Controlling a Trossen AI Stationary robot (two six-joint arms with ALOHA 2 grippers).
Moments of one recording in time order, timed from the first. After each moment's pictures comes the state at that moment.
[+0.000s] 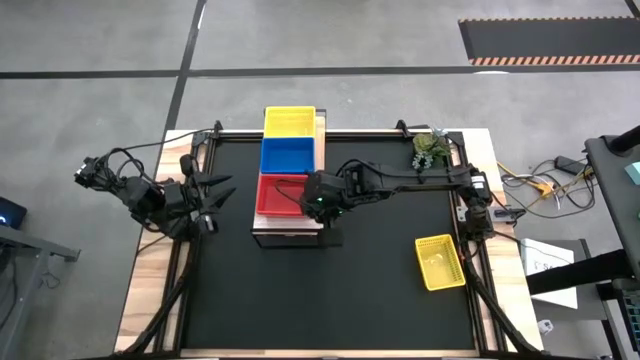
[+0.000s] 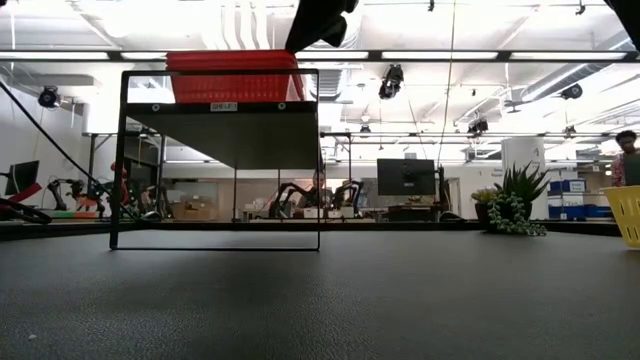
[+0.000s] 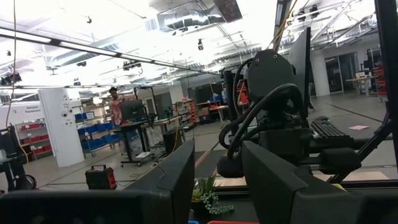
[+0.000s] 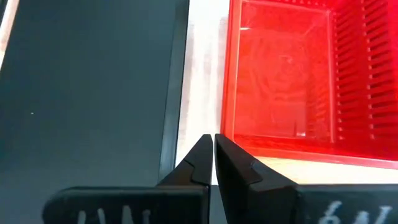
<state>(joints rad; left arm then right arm) -0.49 0.48 0.50 0.35 -0.74 0.45 0.04 1.99 2.06 -1.04 -0.02 -0.05</state>
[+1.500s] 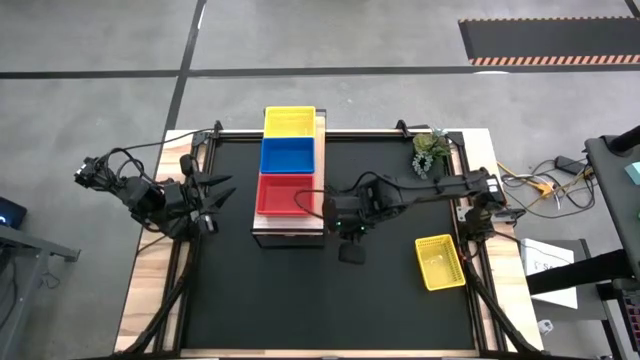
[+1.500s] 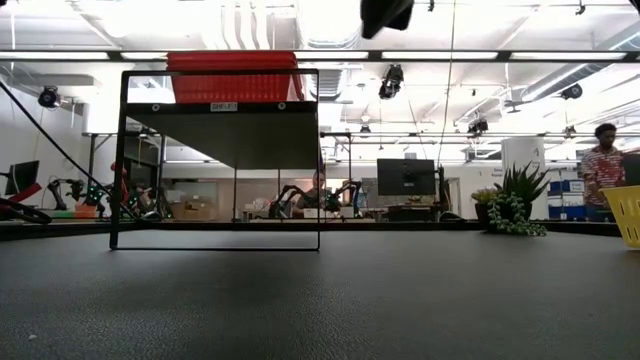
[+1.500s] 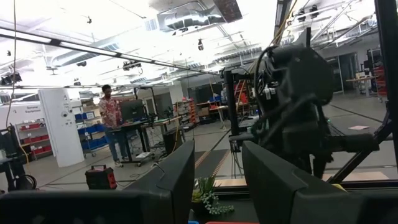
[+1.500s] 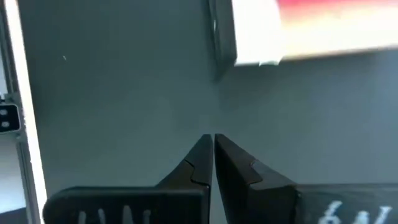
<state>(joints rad) -0.49 0.48 0.50 0.35 -0.74 0.45 0.16 1.91 2.01 -1.31 -0.01 0.26</state>
